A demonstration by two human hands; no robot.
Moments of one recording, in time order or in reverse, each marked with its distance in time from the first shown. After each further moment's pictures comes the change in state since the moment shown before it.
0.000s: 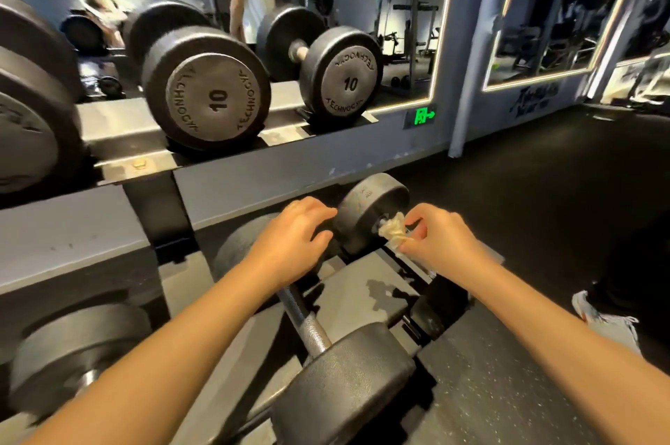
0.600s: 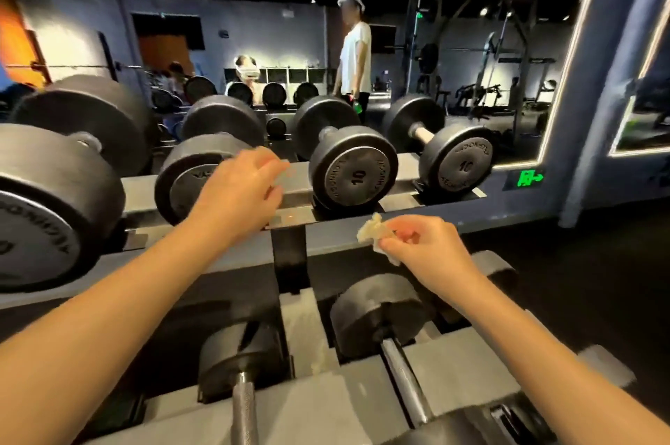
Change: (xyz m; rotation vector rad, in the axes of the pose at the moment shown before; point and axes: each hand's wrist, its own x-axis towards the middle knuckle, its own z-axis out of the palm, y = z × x) left_hand -0.071 -0.061 -0.233 0.577 0.345 -0.163; right_hand -0.015 -0.189 -0.004 0.350 -0.016 -0.439
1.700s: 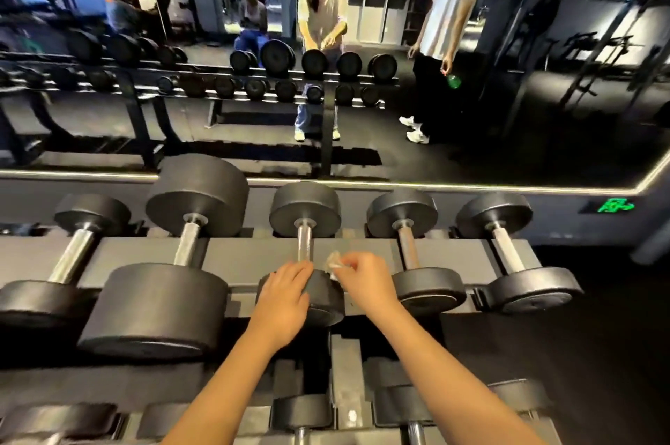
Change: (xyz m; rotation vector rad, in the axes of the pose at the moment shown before) left_hand 0.046 -0.091 -0.032 -0.445 -0.408 -0.558; right_hand 0.206 -0.168 0.077 -0.008 -0.403 0.206
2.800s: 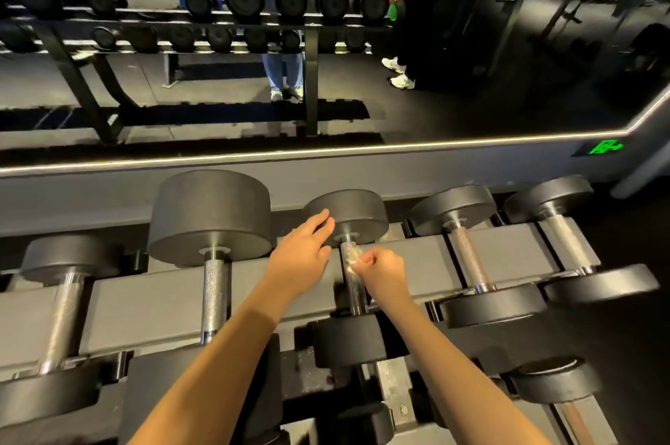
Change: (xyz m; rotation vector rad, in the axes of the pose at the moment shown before) left_hand 0.140 -0.087 -0.073 0.032 -0.254 0.081; right_hand 0.103 -0.033 0.085 0.056 0.084 0.364
